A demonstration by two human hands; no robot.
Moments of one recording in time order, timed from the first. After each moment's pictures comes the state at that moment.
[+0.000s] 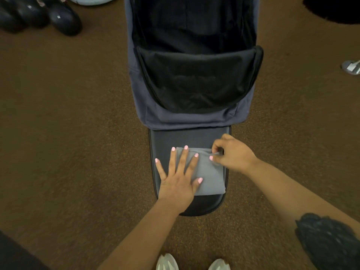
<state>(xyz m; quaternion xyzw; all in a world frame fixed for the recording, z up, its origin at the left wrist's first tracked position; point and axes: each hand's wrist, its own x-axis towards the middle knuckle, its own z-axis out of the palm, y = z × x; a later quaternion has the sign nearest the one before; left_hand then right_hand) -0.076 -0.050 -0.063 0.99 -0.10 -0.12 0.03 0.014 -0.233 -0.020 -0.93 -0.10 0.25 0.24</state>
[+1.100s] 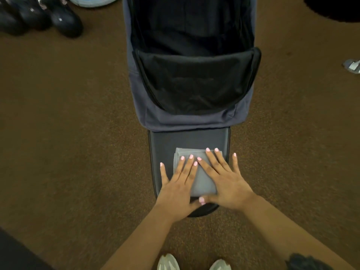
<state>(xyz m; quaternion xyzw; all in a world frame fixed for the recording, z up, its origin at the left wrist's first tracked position) -0.090 -0.041 -0.058 0.97 -0.18 -0.17 0.07 -0.059 -0.231 -0.060 -0.94 -0.26 0.17 0.12</state>
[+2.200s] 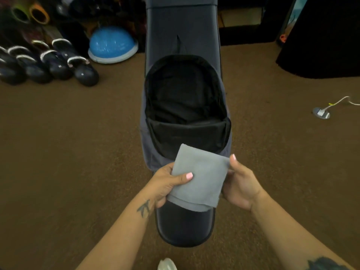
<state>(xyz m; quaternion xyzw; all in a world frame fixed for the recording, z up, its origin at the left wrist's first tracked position) 0.001 -0.036 0.145 0.61 0.17 -0.30 0.71 -0.001 -0.246 0.142 -0.46 0.19 0.32 0.80</state>
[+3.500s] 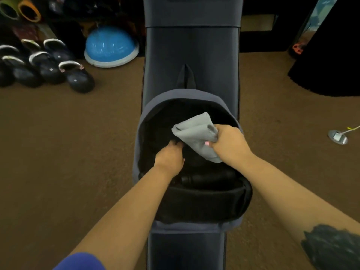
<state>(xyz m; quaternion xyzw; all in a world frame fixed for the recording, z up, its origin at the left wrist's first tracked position) 0.269 -0.034 0.104 0.98 -0.01 -0.15 0.14 0.278 -0.194 0.185 -0.95 -0.03 0.11 0.30</state>
